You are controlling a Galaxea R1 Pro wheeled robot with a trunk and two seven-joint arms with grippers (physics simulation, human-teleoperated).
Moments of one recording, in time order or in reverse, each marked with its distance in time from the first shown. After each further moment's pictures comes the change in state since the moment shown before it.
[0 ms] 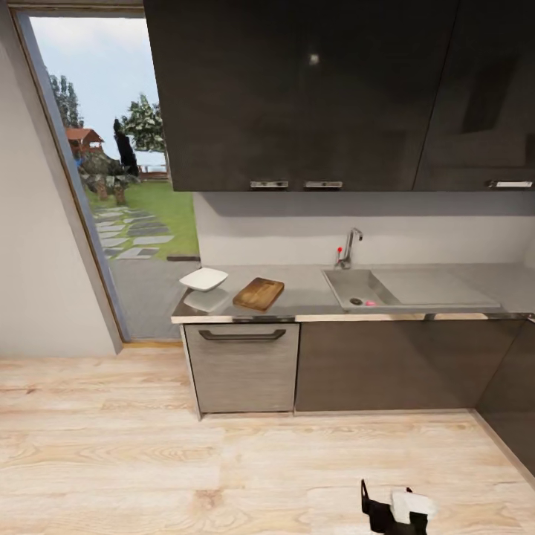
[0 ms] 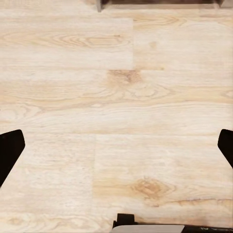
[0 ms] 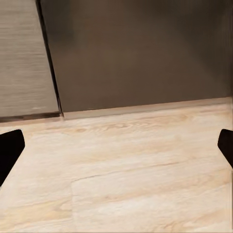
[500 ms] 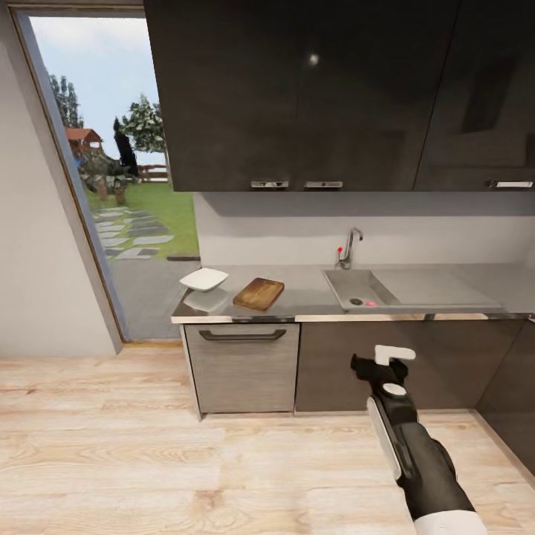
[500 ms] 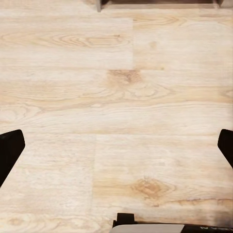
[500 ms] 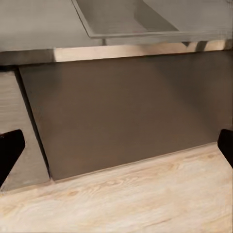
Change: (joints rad) left arm 0.000 0.000 -0.002 0.002 0.000 0.000 0.000; right arm -0.449 0.025 0.004 -0.357 -0.001 0.744 -0.120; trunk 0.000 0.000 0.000
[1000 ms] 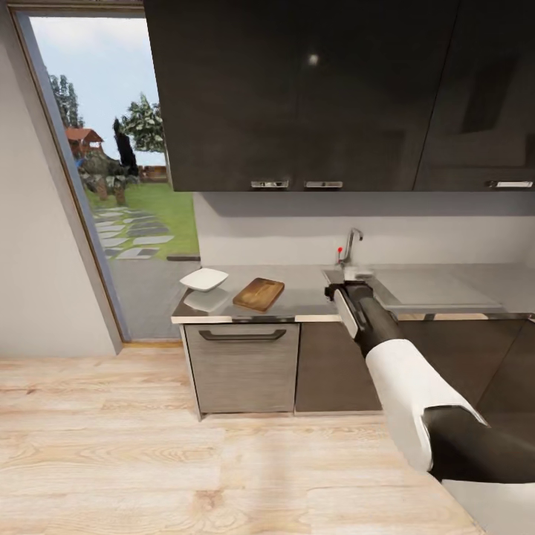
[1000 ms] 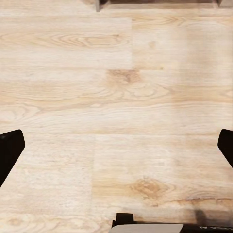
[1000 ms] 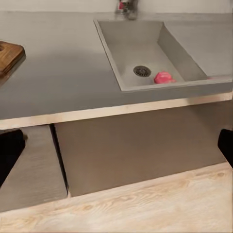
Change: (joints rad) left arm 0.000 -0.001 -0.003 0.000 0.000 0.000 -0.001; right arm -0.678 0.080 0.001 0.617 -0.005 0.132 -0.046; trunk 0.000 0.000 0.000
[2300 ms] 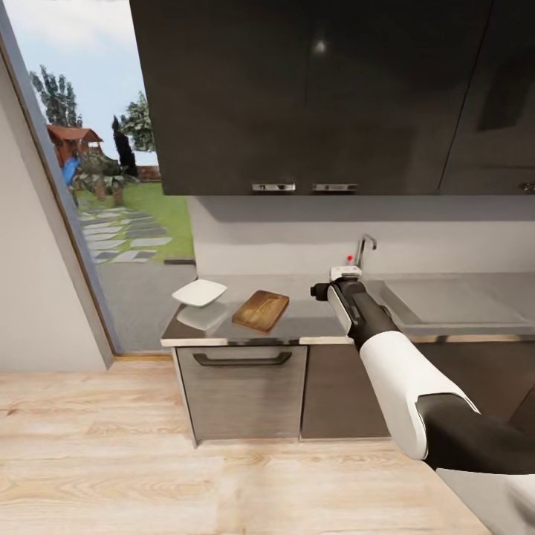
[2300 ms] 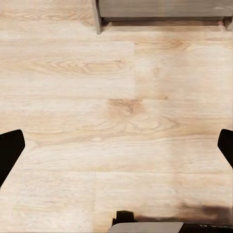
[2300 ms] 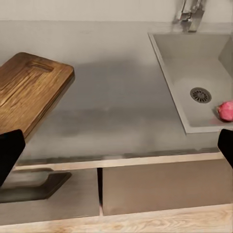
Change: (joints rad) left arm 0.000 0.001 0.001 0.005 0.000 0.000 -0.001; right arm -0.047 0.022 0.004 0.082 0.004 0.000 0.147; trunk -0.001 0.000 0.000
